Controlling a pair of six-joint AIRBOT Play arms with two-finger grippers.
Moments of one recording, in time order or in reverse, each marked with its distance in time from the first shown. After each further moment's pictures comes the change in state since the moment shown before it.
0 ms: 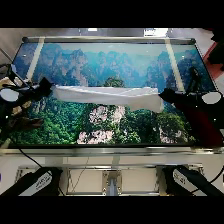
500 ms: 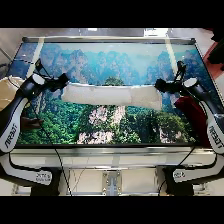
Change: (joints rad) left arm -0.113 -0.482 0.291 0.097 0.071 0.052; right arm 0.030 -0.514 0.275 -0.005 -0.185 -0.049
